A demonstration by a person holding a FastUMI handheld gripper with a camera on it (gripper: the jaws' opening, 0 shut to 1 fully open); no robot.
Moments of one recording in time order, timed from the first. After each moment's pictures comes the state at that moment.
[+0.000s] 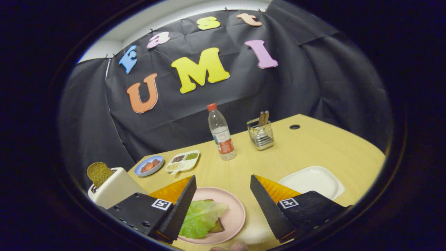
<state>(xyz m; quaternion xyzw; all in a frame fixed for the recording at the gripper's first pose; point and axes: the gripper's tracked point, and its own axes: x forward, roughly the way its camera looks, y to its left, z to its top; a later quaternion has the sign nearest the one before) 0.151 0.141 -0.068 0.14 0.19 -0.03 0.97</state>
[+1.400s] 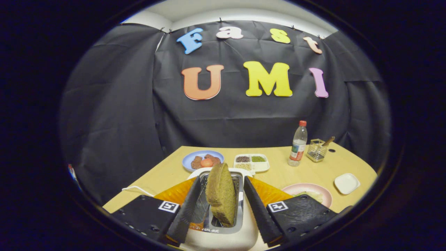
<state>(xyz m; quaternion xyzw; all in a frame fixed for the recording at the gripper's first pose) 0.136 0.455 -0.020 0.05 0.20 0.03 0.98</state>
